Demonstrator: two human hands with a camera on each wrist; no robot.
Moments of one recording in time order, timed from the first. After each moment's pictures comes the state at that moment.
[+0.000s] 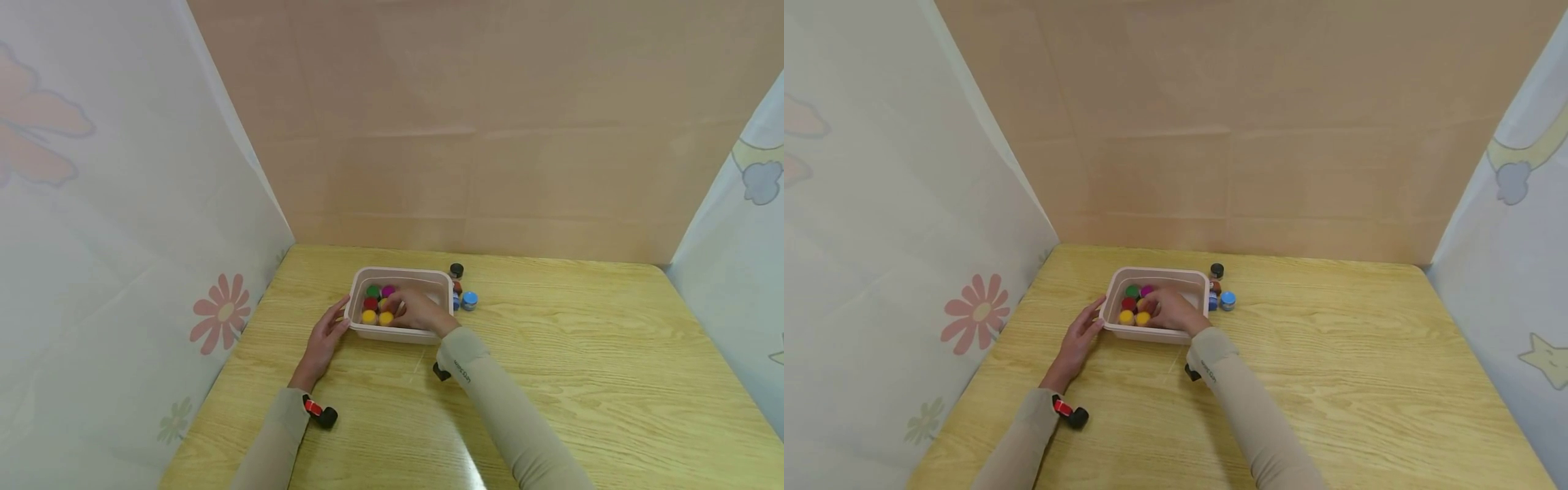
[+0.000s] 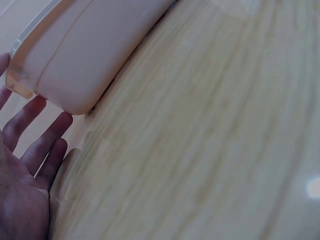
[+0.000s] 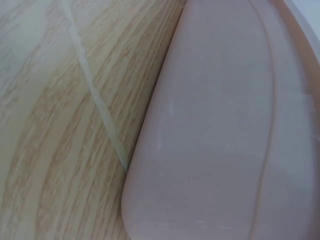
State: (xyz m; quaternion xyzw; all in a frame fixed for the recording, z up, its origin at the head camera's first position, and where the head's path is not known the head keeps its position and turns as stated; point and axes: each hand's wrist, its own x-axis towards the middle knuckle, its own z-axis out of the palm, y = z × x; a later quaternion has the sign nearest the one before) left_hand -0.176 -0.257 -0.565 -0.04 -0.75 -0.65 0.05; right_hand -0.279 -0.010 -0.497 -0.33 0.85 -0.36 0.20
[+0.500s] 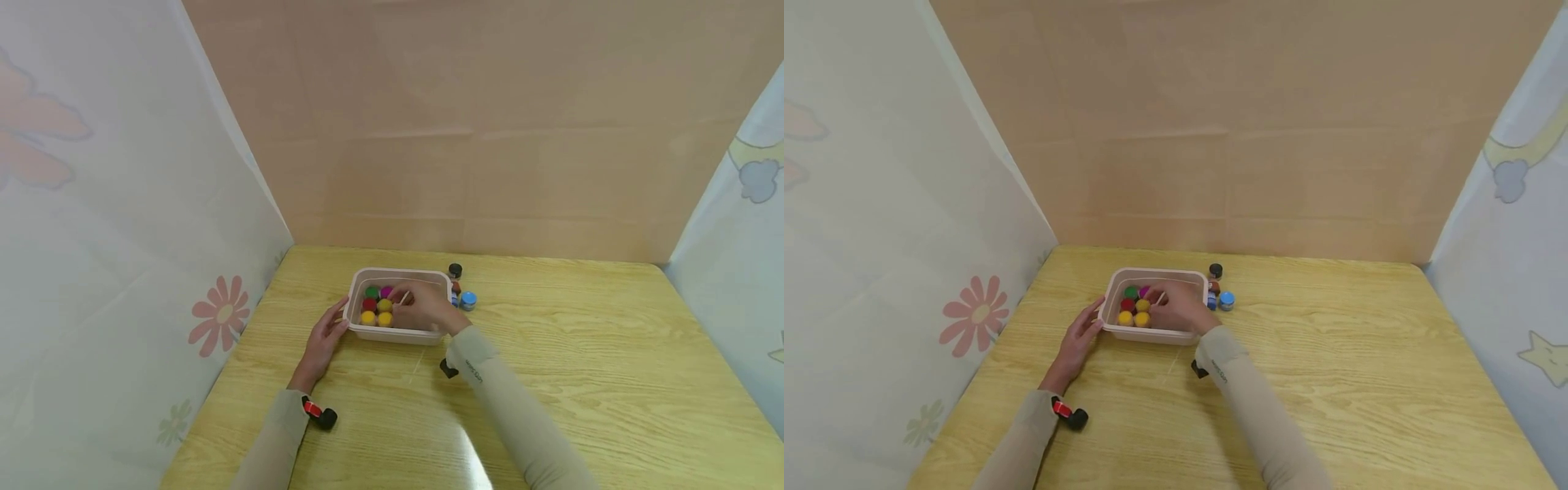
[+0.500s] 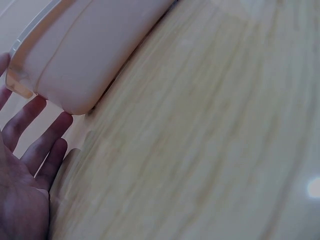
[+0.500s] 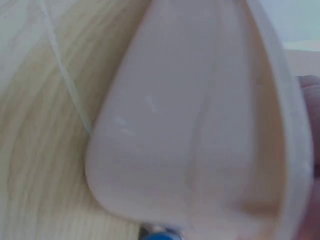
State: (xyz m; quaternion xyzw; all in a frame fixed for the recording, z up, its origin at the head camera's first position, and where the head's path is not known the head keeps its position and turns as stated) left_hand -0.176 -0.259 -0.567 -0.04 -0.76 -0.65 0.05; right_hand -0.274 0.008 -0.479 -0.31 0.87 -0.36 0.13
